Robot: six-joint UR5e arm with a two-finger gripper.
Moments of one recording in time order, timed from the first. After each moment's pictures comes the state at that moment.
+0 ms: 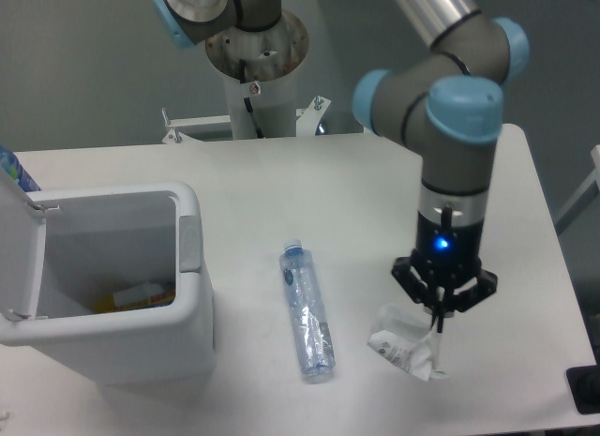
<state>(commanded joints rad) 2.51 -1.90 -1.44 -0.79 1.24 0.47</state>
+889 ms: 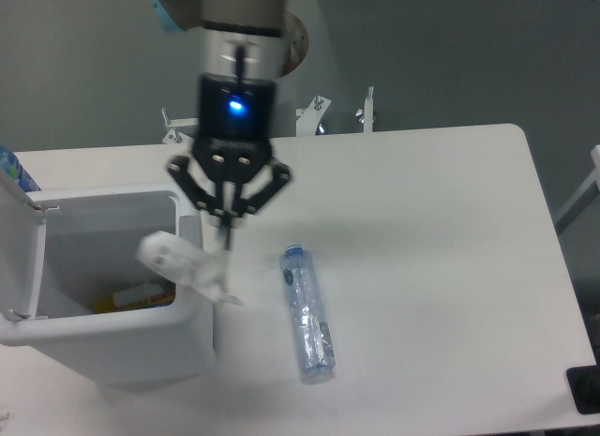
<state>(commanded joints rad) 2.19 -1.62 -1.63 -0.79 1.25 0.11</state>
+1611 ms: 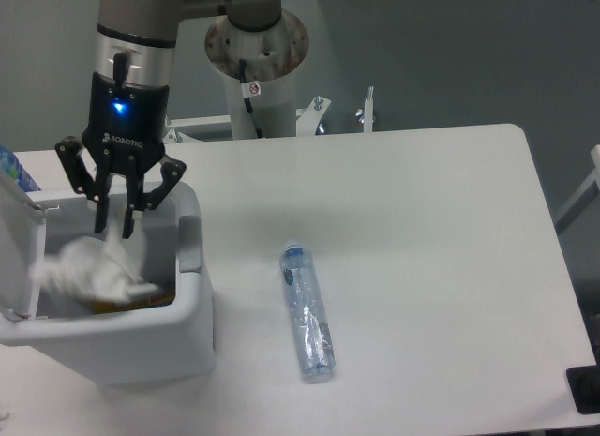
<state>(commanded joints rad) 2.12 -1.63 -1.65 -0.79 1.24 0.16</state>
